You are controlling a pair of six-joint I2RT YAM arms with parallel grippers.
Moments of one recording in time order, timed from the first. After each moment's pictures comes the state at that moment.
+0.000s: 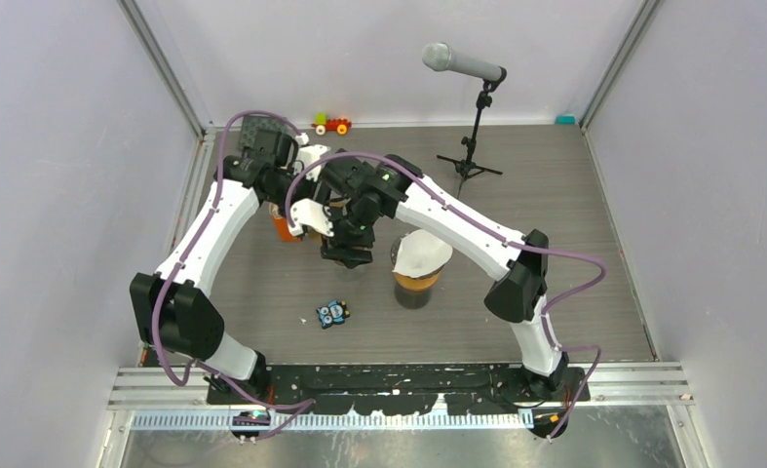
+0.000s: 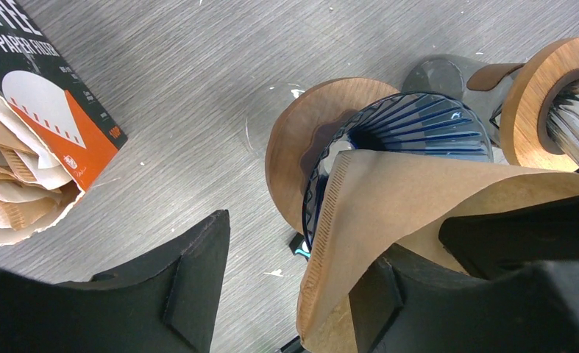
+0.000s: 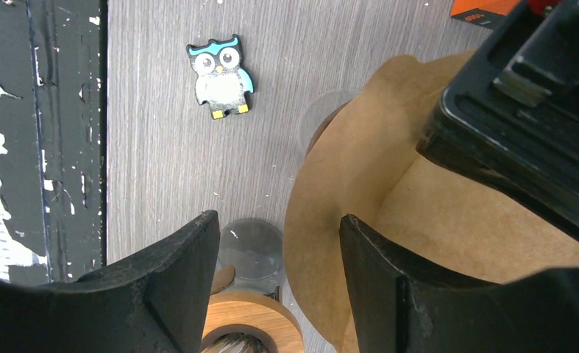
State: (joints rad) left arm -0.26 1.51 1.46 -1.00 0.39 0.13; right arm 0.98 2.06 2.23 -1.28 -0.34 -0.71
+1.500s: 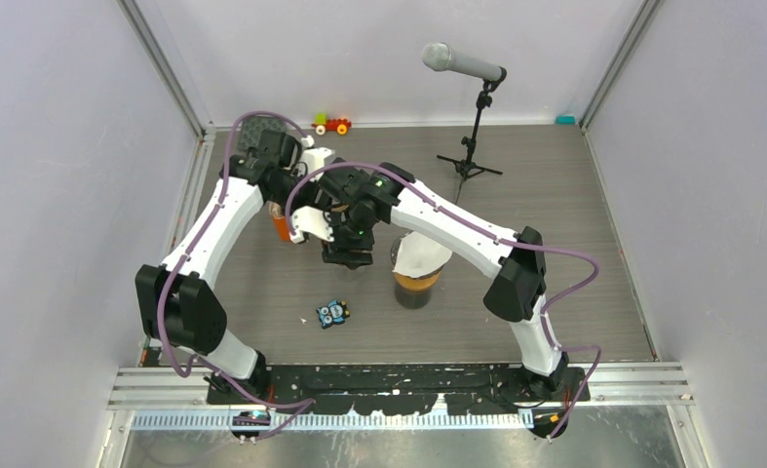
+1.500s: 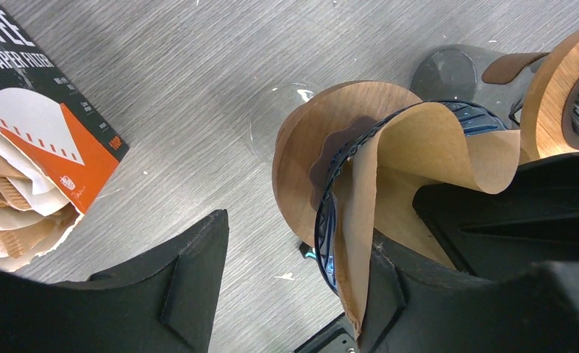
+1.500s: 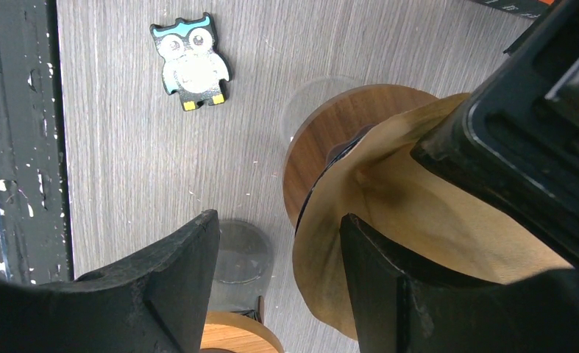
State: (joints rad) left arm -0.26 1.55 1.45 -0.99 0.40 0.18; right arm 0.99 2.07 2.13 -1.19 -0.29 -0.74
